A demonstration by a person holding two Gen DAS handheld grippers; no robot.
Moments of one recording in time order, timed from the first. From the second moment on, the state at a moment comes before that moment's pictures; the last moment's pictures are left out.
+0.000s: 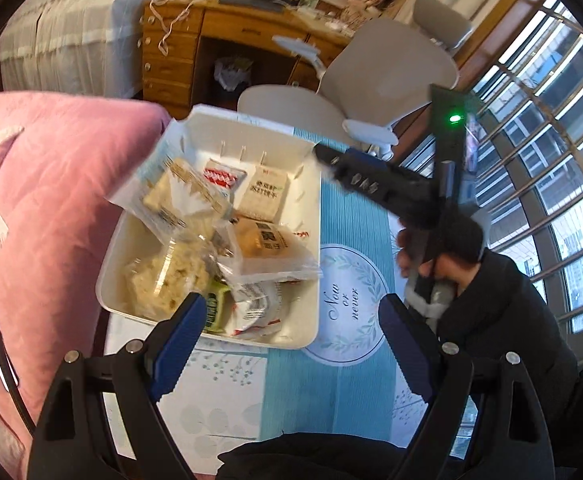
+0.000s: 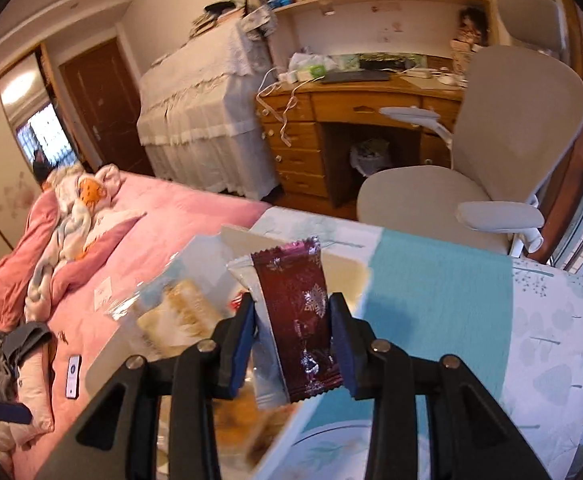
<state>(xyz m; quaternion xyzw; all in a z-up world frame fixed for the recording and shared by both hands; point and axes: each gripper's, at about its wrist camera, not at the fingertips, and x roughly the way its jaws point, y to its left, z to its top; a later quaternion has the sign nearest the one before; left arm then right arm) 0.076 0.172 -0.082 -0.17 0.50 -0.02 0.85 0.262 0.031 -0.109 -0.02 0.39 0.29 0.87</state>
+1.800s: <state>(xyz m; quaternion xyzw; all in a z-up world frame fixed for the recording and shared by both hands) -0.069 0.044 -0.009 0.02 0.44 0.09 0.89 -0.080 -0.145 0.005 0.08 0.44 0.05 0.89</state>
